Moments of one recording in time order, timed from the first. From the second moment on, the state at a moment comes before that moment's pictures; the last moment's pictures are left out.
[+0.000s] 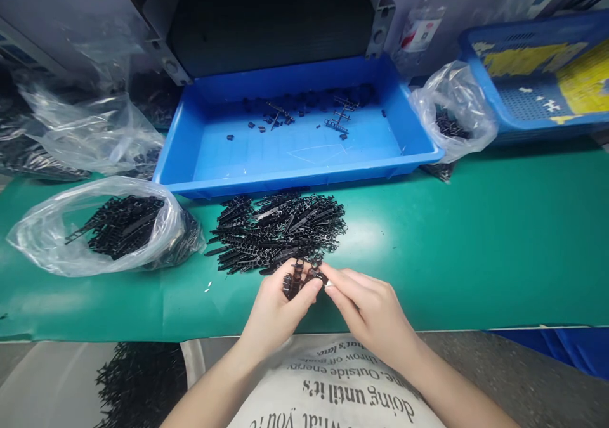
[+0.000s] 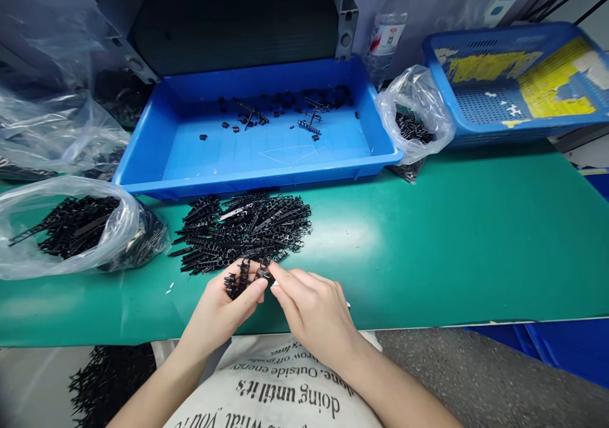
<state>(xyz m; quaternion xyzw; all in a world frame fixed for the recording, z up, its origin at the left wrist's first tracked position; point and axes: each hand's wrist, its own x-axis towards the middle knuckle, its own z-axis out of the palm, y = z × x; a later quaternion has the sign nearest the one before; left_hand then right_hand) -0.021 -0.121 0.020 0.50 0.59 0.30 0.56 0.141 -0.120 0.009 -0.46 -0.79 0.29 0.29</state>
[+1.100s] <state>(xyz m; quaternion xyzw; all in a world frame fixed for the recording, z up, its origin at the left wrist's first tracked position) -0.038 -0.046 0.011 0.75 0.63 0.14 0.15 0.149 -0.118 0.000 -0.59 -0.63 0.42 0.29</state>
